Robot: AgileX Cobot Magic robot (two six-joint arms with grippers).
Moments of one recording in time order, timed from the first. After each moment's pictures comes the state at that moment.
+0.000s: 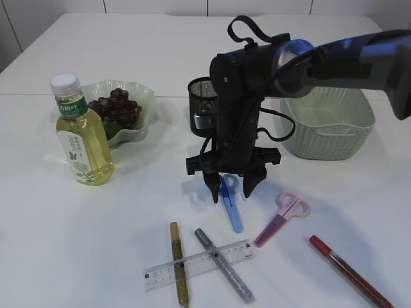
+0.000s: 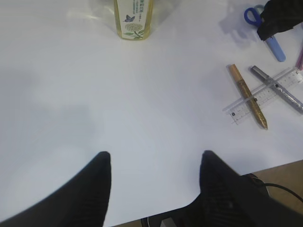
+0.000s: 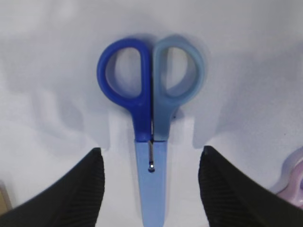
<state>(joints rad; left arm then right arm) -0.25 0.88 -1.02 -0.08 1.20 -0.05 0.54 2.28 -1.79 0.04 1.15 0.34</state>
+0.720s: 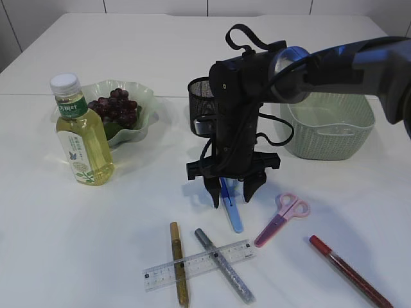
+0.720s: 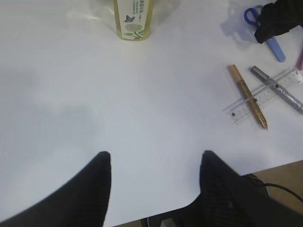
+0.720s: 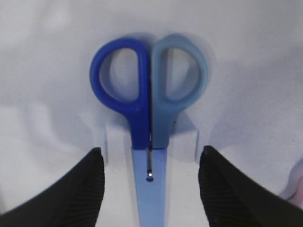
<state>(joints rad) -0.25 0.88 -1.02 -0.08 1.20 -0.05 0.54 2.30 -1.79 0.04 1.14 0.34</state>
